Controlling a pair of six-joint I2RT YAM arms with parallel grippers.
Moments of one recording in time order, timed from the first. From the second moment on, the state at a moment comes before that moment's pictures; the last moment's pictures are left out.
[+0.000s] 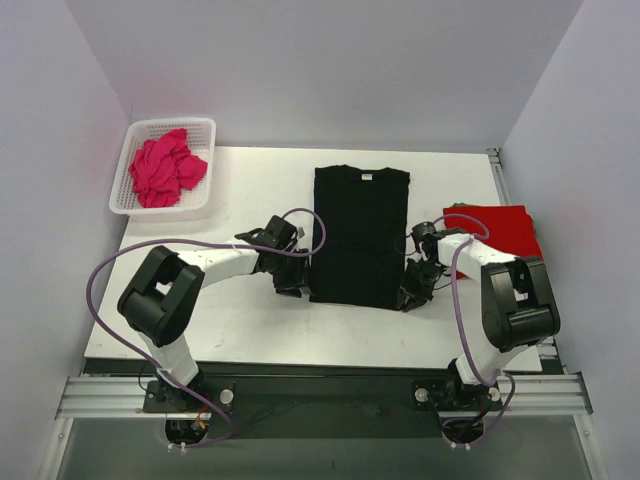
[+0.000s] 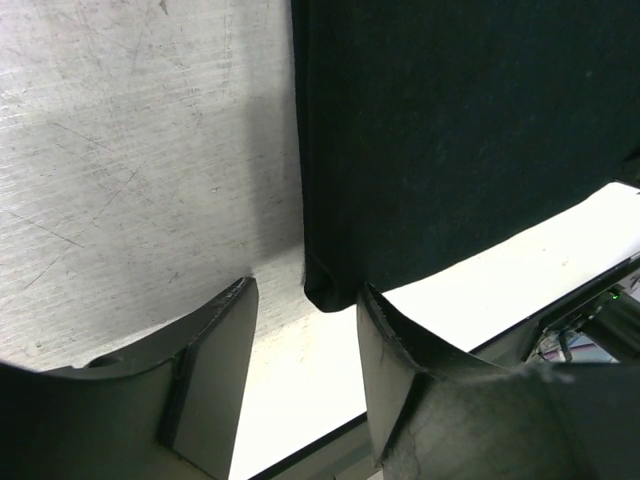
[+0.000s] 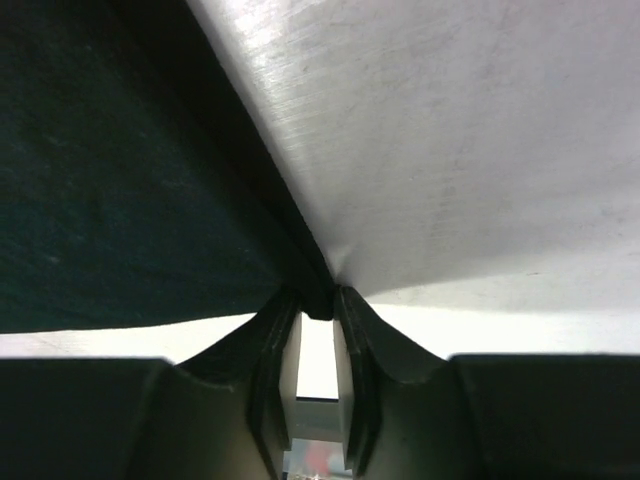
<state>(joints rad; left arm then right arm) -0.61 1.75 1.01 -0.38 0.32 -0.67 0.22 1.63 0.85 -0.77 -0.16 0.60</state>
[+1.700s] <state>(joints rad) -0.70 1.74 1.01 -0.43 0.26 -0.70 0.23 1.51 0.85 -0.84 -0.13 0.57</state>
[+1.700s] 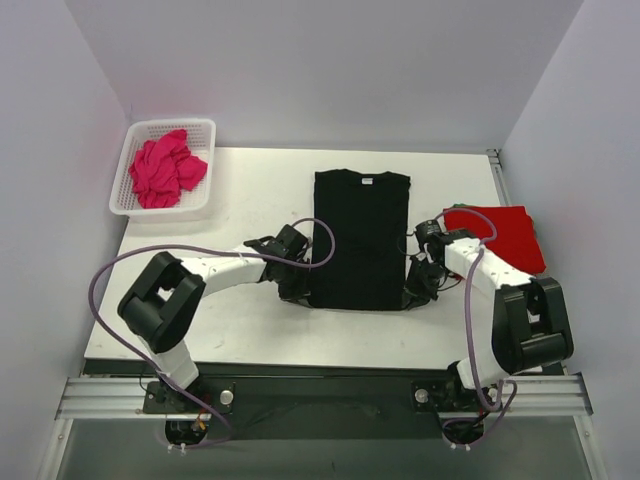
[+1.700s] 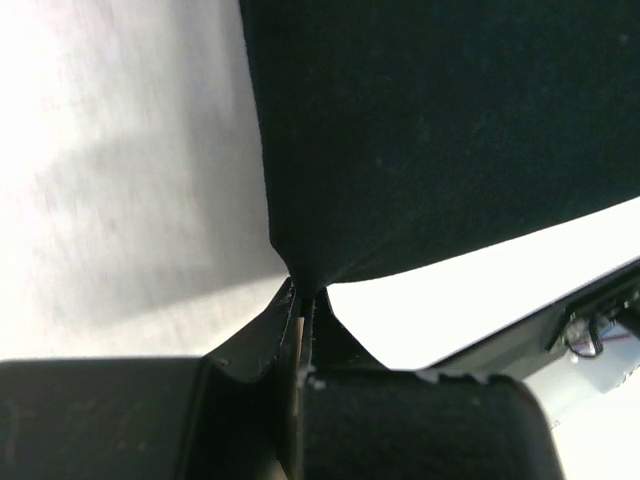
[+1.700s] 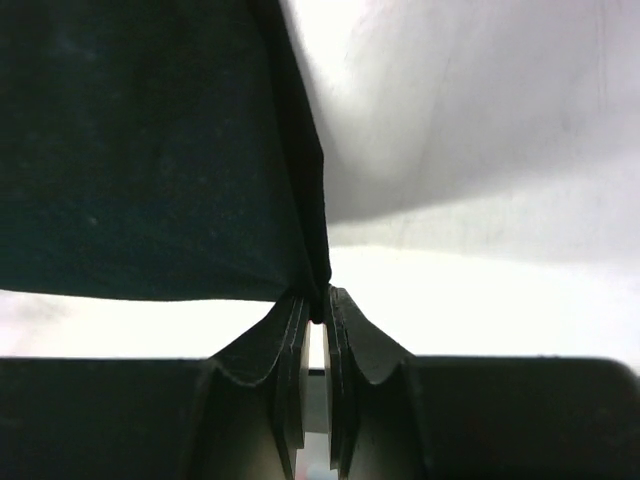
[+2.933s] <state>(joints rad) -0.78 1.08 1.03 -0.92 0.31 -0.82 0.59 1.08 1.19 -1.37 -0.01 0.88</state>
